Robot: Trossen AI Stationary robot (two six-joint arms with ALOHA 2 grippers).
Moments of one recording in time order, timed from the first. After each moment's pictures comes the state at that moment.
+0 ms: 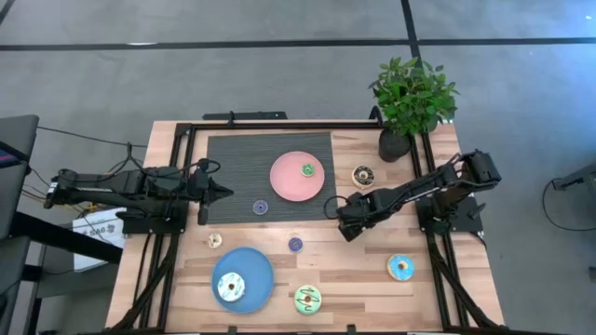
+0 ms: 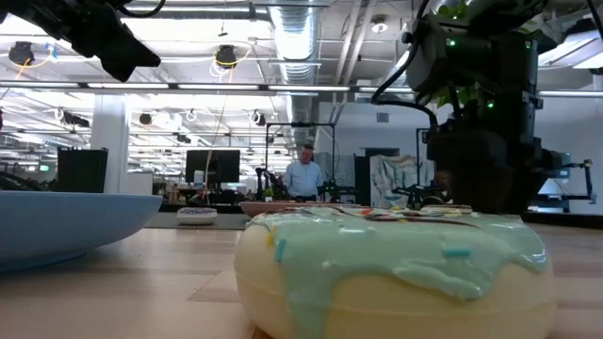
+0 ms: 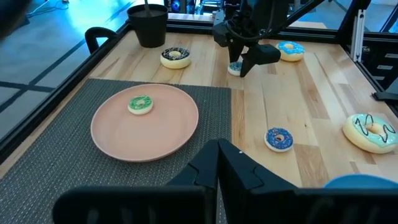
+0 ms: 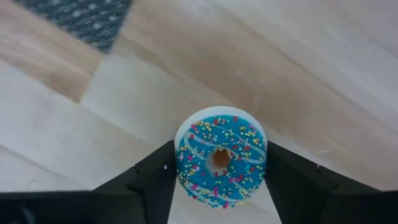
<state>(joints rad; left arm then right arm) -0.05 0.45 0.49 -0.39 -0.17 -0.09 0.17 1.63 0.83 -0.72 0.07 1.12</state>
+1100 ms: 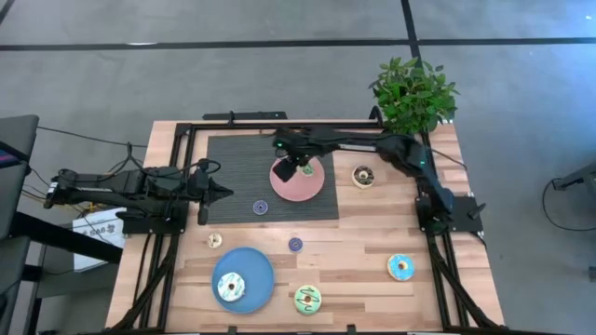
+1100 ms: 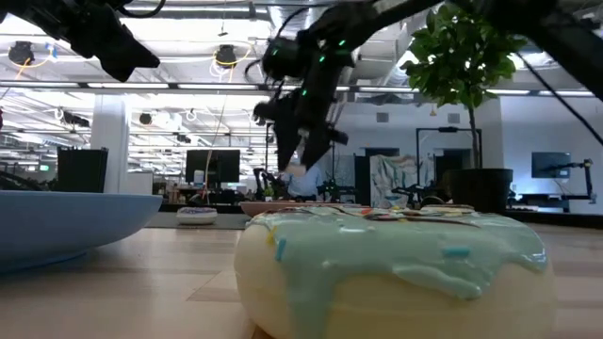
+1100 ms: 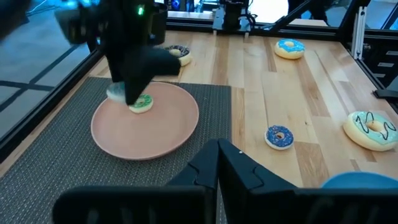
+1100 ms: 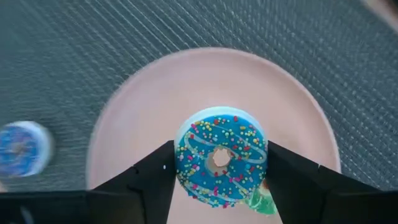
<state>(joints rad) -0.05 0.45 0.49 -0.40 -0.17 -0.09 -0.28 2.24 1.95 -0.92 0.08 0.41</state>
